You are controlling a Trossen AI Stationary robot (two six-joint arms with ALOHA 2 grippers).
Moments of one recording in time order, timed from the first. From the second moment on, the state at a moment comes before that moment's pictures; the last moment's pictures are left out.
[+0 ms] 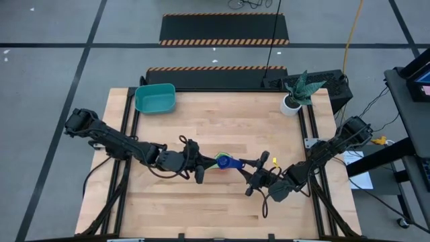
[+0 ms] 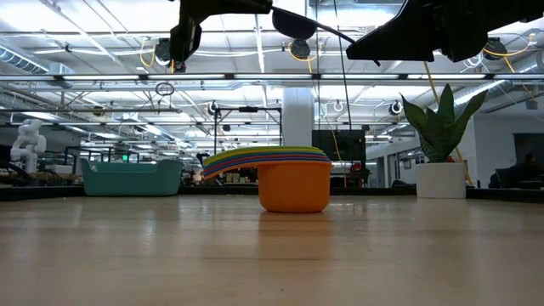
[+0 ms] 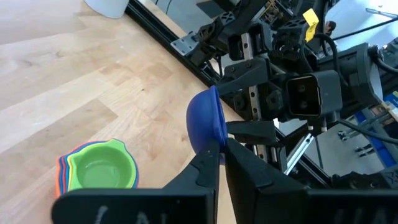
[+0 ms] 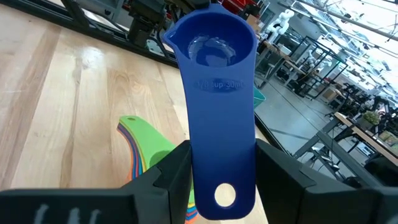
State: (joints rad) left arm -0.35 1.47 0.92 0.21 -0.43 -0.84; right arm 0.63 1.54 0.66 0.47 1.10 -0.12
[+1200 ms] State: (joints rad) left arm -0.34 1.47 0.92 0.21 -0.40 -0.84; right arm 0.63 1.54 0.66 0.47 1.10 -0.12
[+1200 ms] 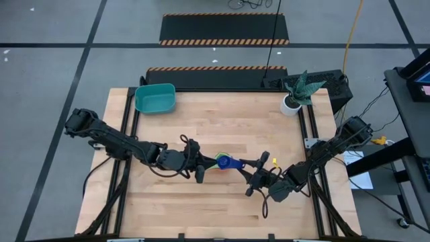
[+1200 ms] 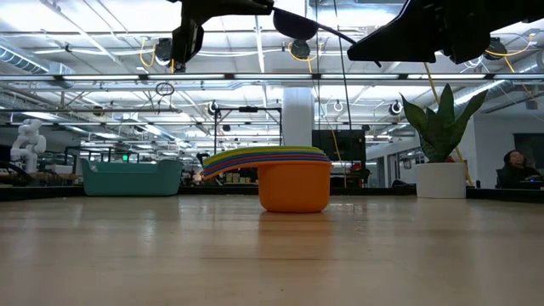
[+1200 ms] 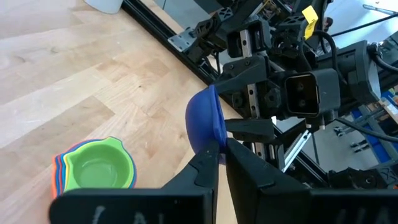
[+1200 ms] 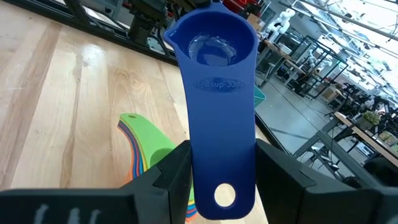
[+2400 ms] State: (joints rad) left arm -0.30 1.46 0.92 0.19 -0.31 -0.70; right arm 0.64 1.52 0.66 0.48 1.05 -0.11
